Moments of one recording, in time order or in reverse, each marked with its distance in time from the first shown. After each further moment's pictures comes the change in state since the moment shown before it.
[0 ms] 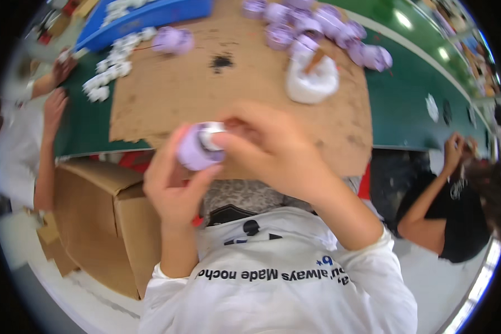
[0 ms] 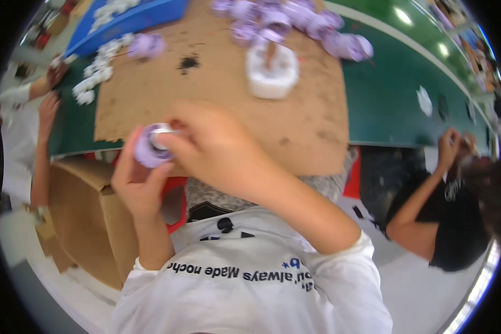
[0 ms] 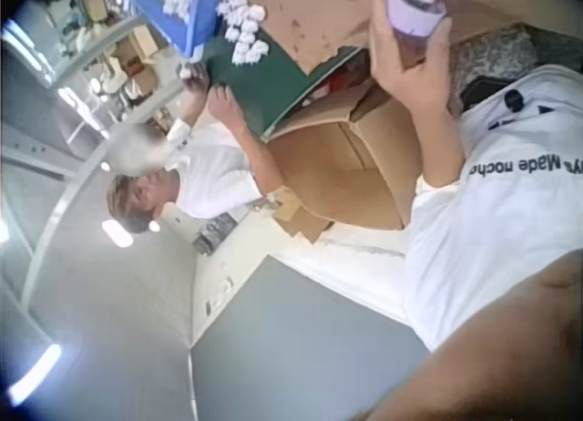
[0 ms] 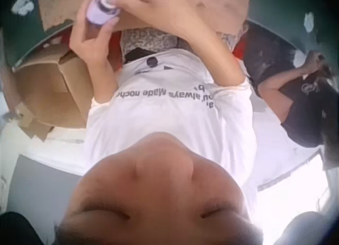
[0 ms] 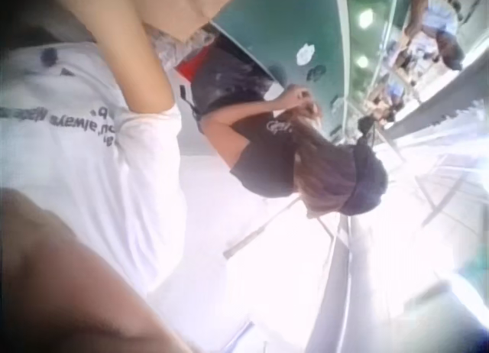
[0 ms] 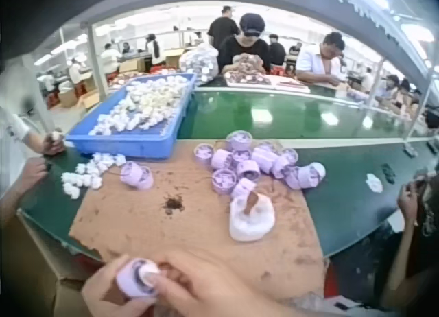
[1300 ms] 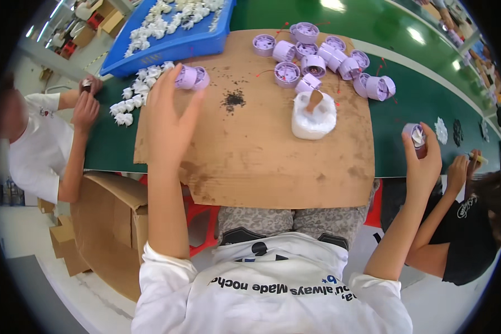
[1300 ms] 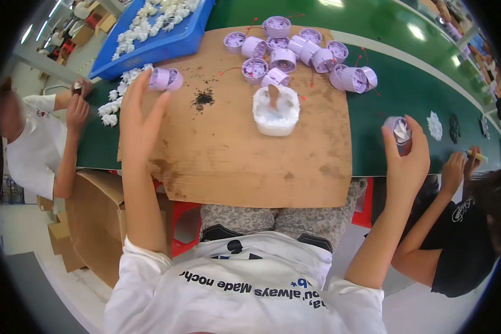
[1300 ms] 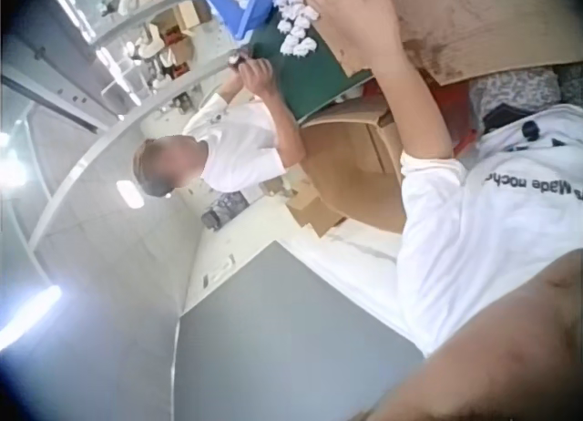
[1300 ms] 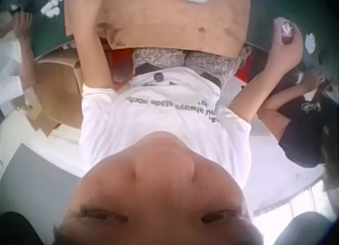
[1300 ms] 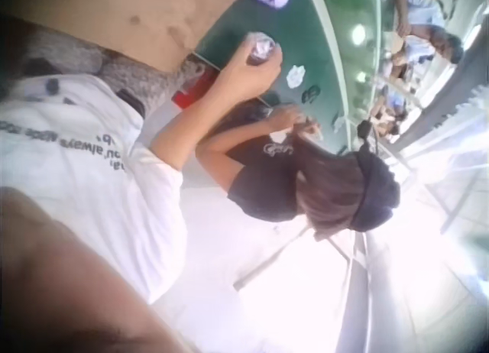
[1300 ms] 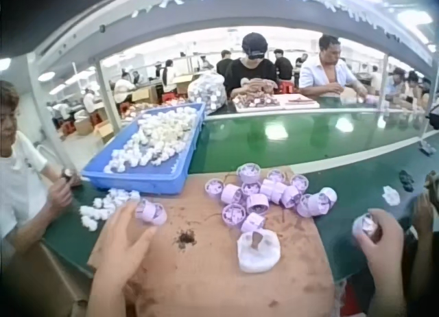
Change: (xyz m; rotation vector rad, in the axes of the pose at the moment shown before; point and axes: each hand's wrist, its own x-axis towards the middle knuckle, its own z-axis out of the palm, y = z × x) left_hand 0.138 -0.004 -0.002 0.905 0.002 0.436; right_hand -0.093 0.031 -0.189 -1.014 0.998 0.208
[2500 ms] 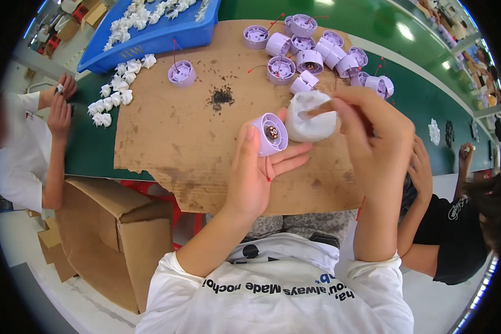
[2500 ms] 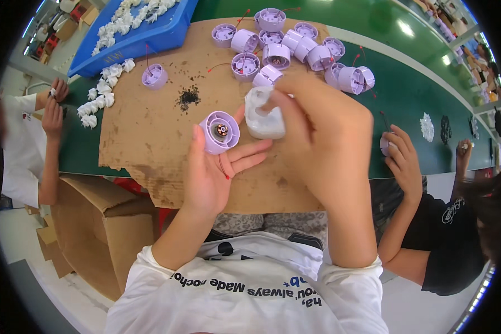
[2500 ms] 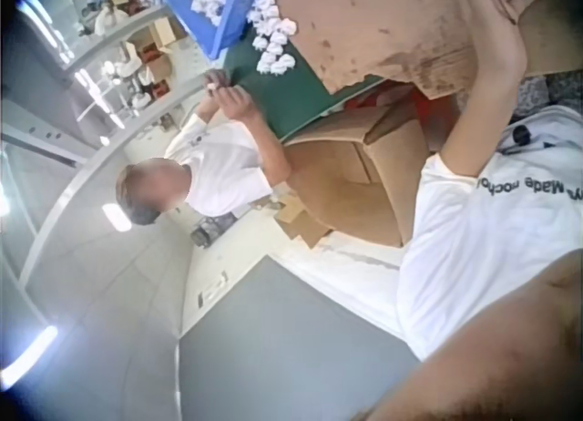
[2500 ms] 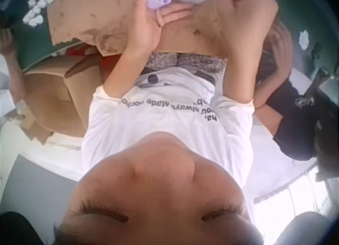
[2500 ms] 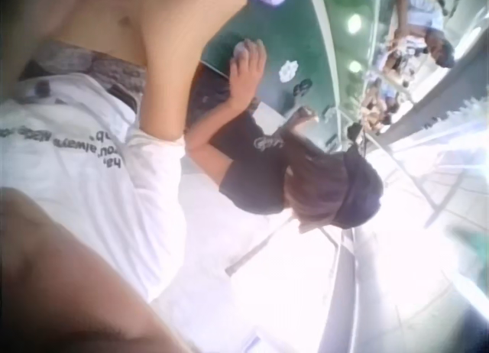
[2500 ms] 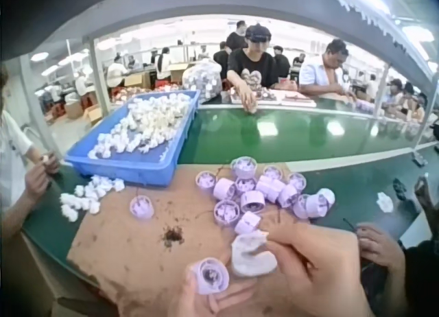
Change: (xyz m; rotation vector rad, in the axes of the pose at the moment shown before) left_hand -0.064 0.114 0.060 -1.783 -0.300 -0.867; right_hand -0.001 -0.141 0.031 0.541 -0.252 -0.416
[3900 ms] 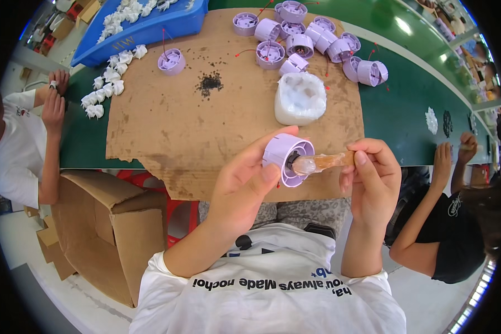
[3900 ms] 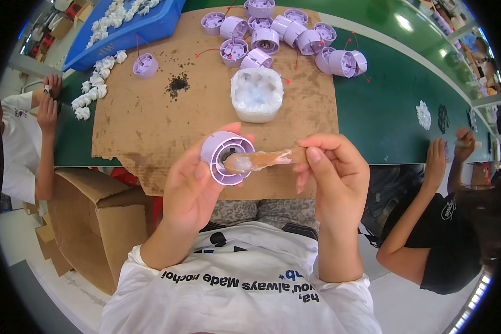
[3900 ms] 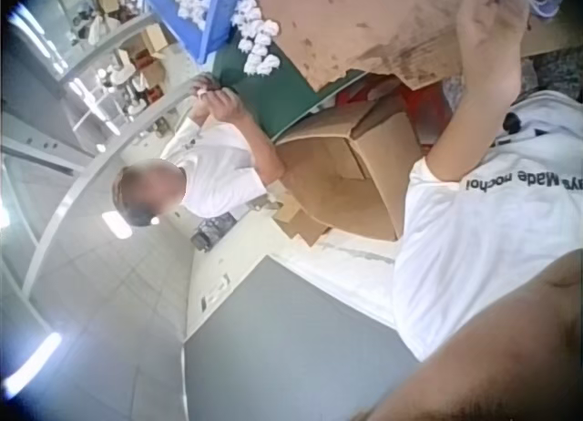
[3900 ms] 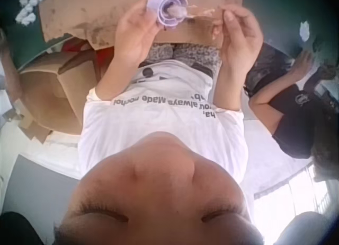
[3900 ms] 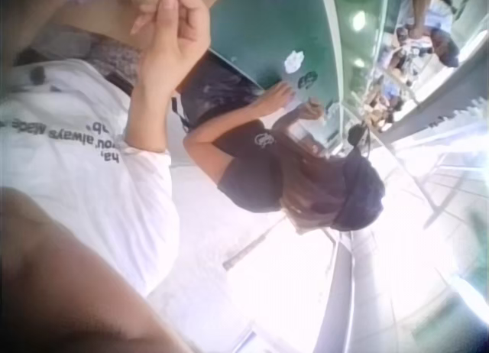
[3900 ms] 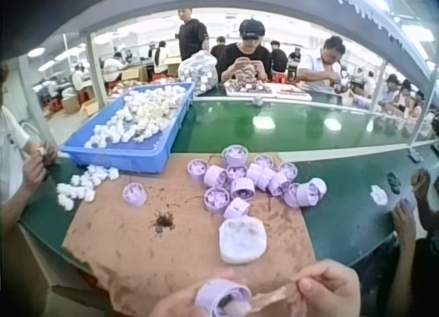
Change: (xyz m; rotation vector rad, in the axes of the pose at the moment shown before) left_hand -0.041 0.015 0.013 0.196 -0.205 -0.027; right_hand -0.084 0.015 -0.024 0.997 0.093 0.605
